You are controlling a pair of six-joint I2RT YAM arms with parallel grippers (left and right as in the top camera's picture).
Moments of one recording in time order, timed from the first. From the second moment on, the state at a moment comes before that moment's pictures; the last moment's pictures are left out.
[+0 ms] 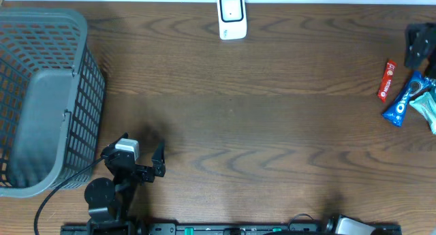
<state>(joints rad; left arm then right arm) 0.10 0.01 0.11 -0.35 0.34 -0.03 -0.33 1.40 2.22 -1.34 -0.25 -0.03</state>
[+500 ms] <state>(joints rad) 0.10 0.01 0.11 -0.35 0.34 -0.03 -0.24 0.99 2.14 -1.17 -0.24 -0.08</state>
